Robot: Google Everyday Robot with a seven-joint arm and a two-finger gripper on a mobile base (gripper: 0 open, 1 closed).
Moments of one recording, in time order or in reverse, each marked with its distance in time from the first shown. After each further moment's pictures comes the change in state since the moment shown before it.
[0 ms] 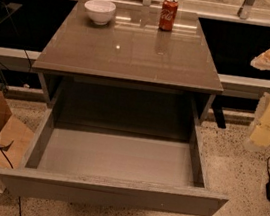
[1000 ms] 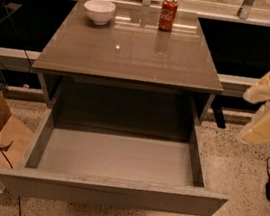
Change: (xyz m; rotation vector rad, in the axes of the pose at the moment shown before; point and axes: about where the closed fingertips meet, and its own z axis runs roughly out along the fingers) arm 0.011 0.014 0.013 0.003 -0.040 0.022
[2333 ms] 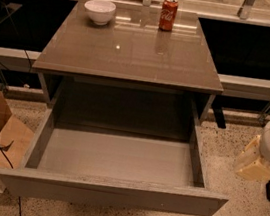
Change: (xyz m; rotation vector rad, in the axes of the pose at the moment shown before) arm 0.069 0.055 0.091 -0.199 0.044 0.112
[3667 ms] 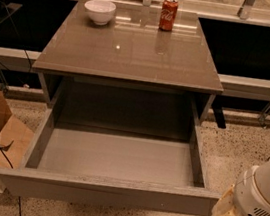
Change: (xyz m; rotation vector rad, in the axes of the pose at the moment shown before) arm 0.027 0.068 0.094 -0.110 0.011 0.048
